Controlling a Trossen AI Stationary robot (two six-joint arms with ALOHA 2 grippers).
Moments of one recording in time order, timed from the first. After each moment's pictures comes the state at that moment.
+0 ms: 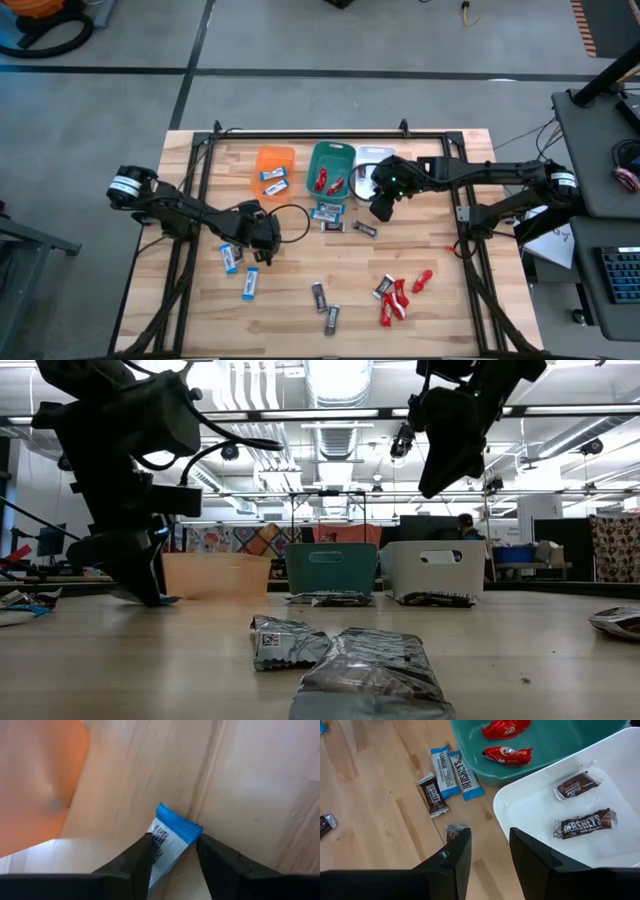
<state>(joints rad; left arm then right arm) -0.22 1.55 0.69 -0.53 -0.43 -0.46 -0.19 1.31 1.00 -0.65 0.03 0.31</state>
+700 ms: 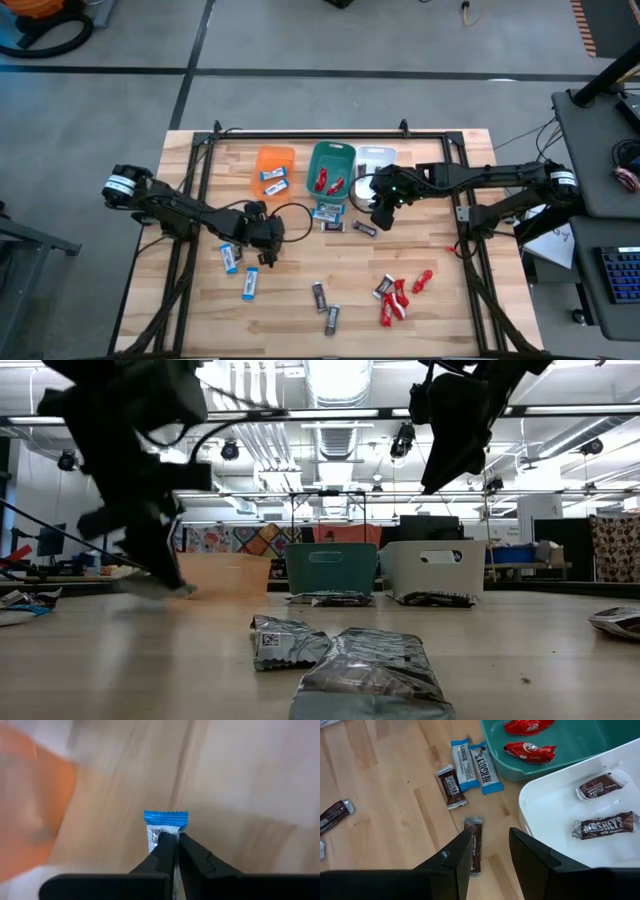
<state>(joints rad) -0.24 1.49 0.73 -0.49 -0.38 -0.41 -0.11 1.31 1.00 -0.65 0.03 0.32</state>
